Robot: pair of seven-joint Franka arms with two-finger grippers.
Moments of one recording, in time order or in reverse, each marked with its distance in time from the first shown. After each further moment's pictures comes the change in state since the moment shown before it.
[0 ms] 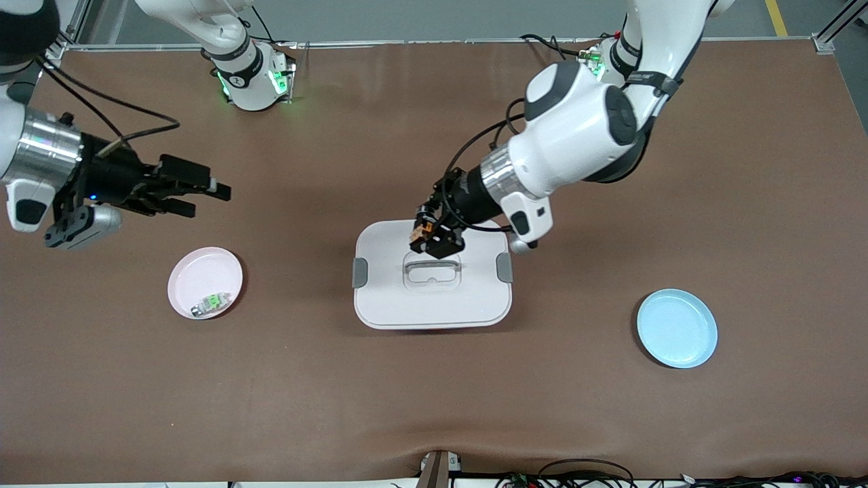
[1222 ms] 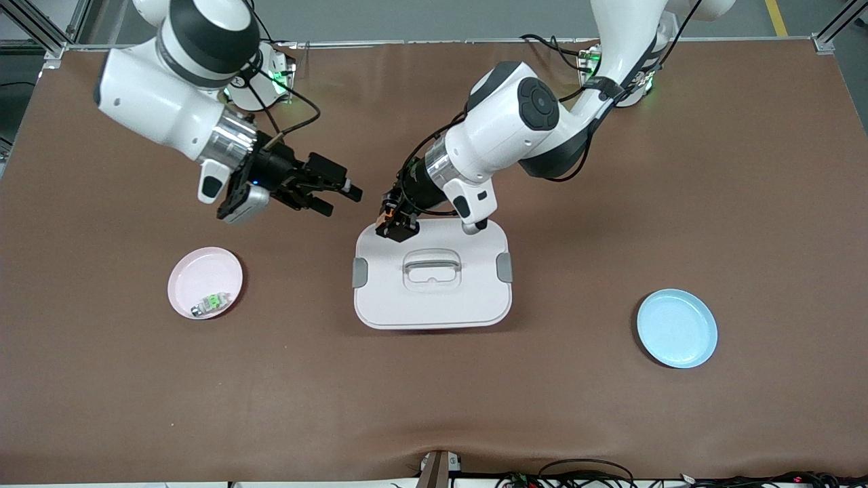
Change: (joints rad) left arm -0.102 0.059 0.002 0.016 0.100 0.058 -0.134; right arm 0.345 -0.150 0.003 -0.544 0.343 0.756 0.008
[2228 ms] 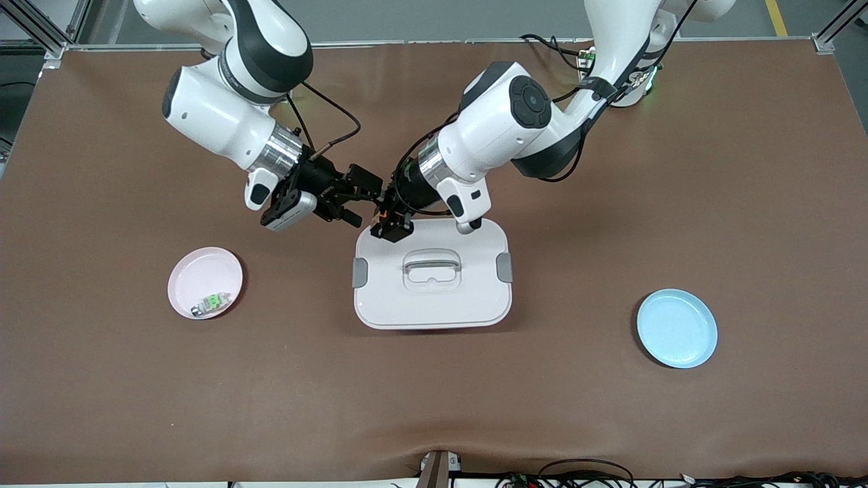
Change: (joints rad) left arm -0.041 0.014 0.036 0.022 0.000 0.006 -0.014; right arm 0.090 0.086 -0.001 -0.021 0.056 0.161 -0.115
